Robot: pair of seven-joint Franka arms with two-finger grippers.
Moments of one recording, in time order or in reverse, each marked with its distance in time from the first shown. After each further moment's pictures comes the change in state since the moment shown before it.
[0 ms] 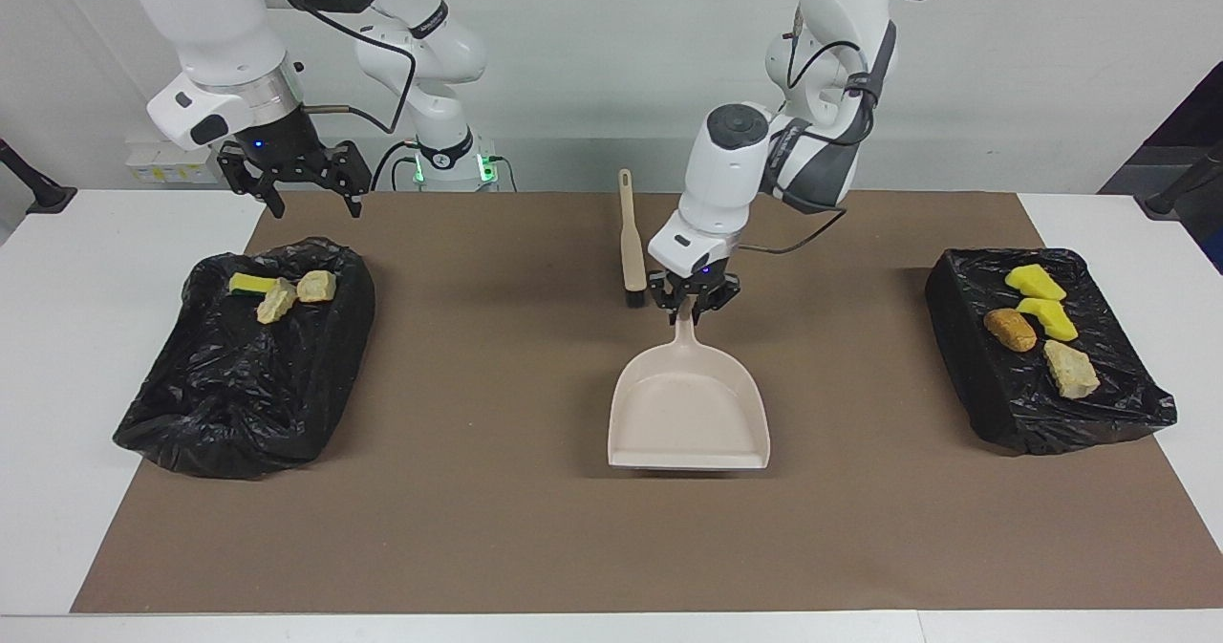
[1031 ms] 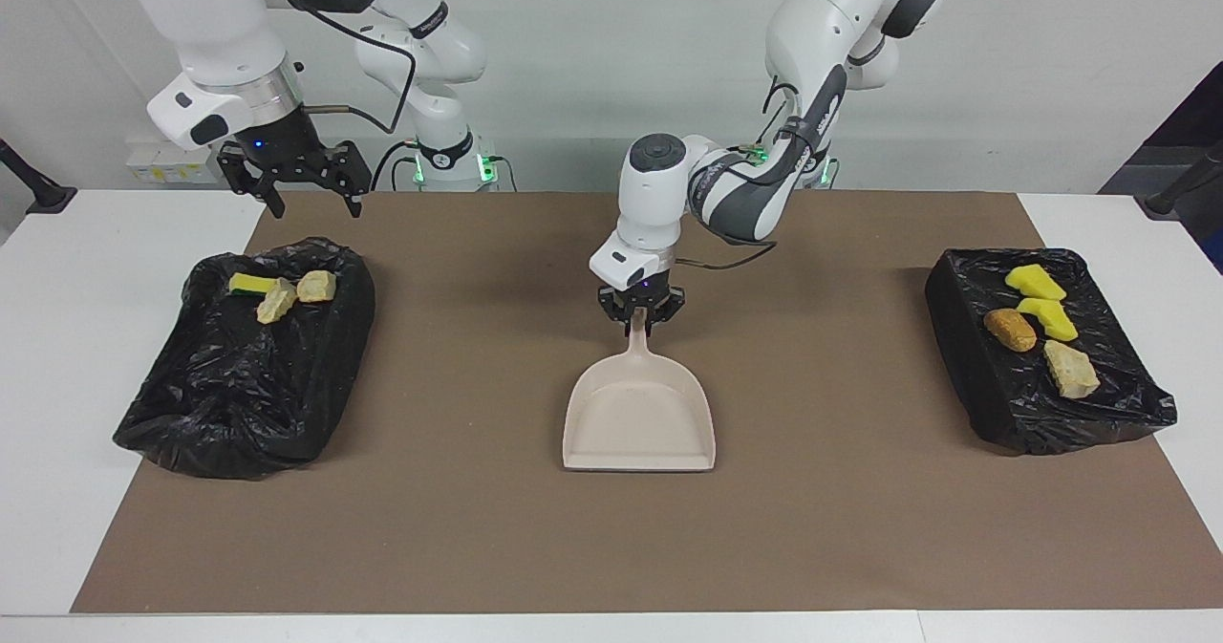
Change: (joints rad) left arm -0.052 0.128 -0.048 0.025 0.204 0.051 -0.251; right arm 0.000 0.000 0.000 0.000 0.000 0.000 0.000
